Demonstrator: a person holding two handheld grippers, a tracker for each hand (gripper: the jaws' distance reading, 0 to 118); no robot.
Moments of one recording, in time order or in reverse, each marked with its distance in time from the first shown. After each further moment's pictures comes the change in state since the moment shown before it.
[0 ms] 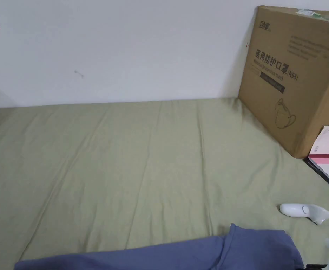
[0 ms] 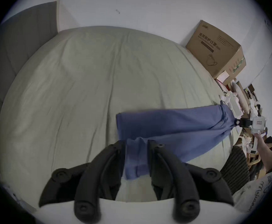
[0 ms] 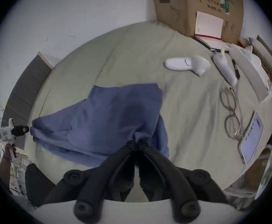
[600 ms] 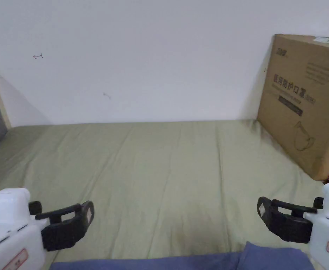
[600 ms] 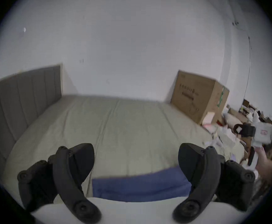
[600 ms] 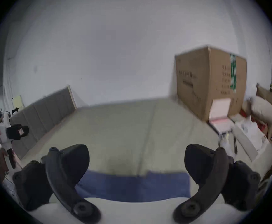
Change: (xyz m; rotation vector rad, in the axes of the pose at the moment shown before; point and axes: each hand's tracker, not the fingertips) left arm 0.143 0.025 0.102 0.711 0.014 -0.119; right arm -0.150 0.035 0.111 0.769 0.129 0.204
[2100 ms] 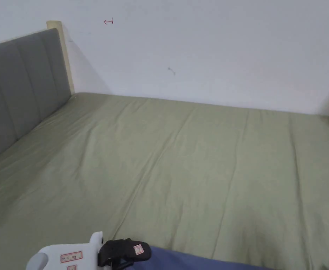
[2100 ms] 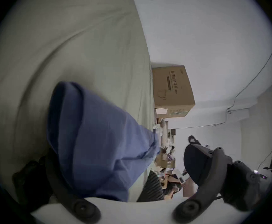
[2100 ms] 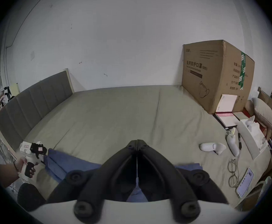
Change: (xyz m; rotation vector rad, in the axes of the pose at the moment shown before) left arm -0.183 -0.189 -0.131 -0.651 -0.551 0.986; right arm -0.045 -0.021 -0.055 -0.252 -0.051 0.060
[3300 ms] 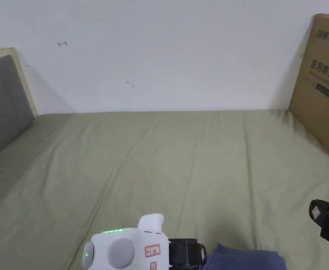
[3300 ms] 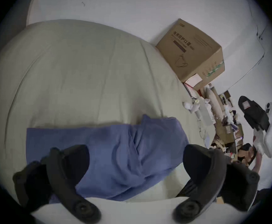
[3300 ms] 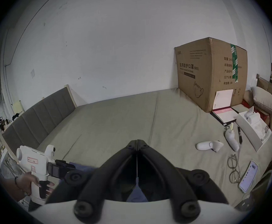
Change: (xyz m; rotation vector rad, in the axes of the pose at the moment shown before) left arm 0.171 -0.082 -0.155 -0.025 0.487 -0.572; right arm 0.045 0.007 0.042 0.070 0.030 -0.133
